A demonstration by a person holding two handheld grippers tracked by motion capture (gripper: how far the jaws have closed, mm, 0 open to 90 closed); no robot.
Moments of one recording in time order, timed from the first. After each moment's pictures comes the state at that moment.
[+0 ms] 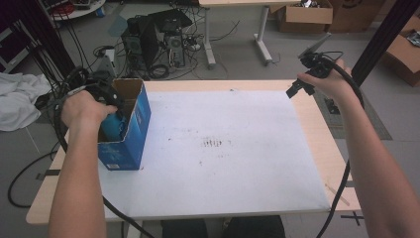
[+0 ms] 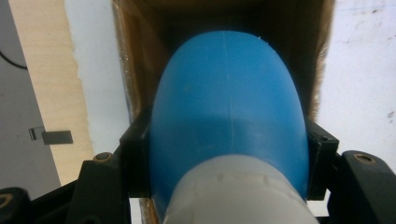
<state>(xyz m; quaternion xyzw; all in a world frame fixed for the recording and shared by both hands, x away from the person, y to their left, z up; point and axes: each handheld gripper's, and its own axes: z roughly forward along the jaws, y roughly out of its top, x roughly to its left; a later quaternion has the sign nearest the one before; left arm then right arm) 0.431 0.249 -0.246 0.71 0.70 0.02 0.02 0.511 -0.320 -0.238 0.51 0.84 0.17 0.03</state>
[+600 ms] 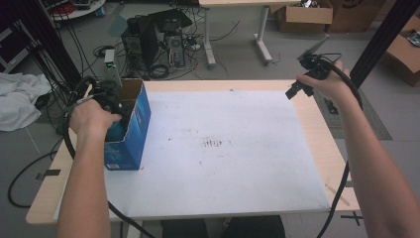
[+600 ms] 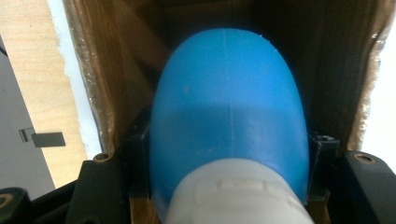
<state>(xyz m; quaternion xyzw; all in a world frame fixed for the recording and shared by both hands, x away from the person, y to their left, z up) 0.434 0.246 -0.275 0.72 0.70 0.01 -0.01 0.513 -0.320 -0.244 0.51 0.85 0.17 0.03</state>
